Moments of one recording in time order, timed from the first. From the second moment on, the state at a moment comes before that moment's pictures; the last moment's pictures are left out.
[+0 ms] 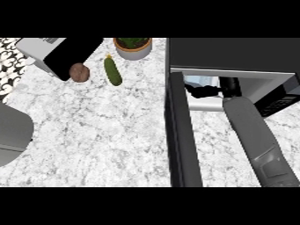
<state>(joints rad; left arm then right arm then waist) 0.75 0.02 0.35 -2.34 0.41 -0.42 -0.16 -0.79 -0.12 -0.15 -0.57 0.36 -0.29 -0.57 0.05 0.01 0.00</state>
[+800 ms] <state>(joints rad) 0.65 0.05 0.35 -2.31 0.43 -0.43 -0.13 -0.97 -0.22 -0.22 -0.25 0.44 -0.61 -0.69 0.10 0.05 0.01</state>
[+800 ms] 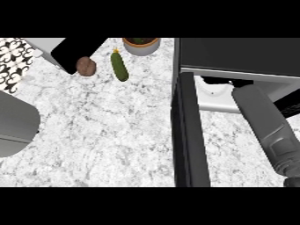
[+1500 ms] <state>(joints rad) 0.60 0.07 0.35 -2.28 0.38 -0.42 -0.13 -1.00 -0.30 -0.18 -0.12 0.53 -0.81 -0.57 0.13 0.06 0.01</state>
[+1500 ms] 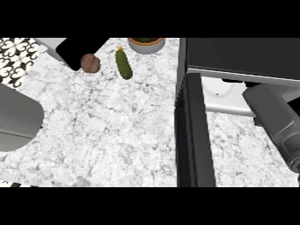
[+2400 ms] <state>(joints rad) 0.55 0.08 0.22 -2.22 0.30 -0.52 -0.14 -1.03 -0.25 -0.29 -0.13 0.41 -0.47 -0.76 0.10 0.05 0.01</state>
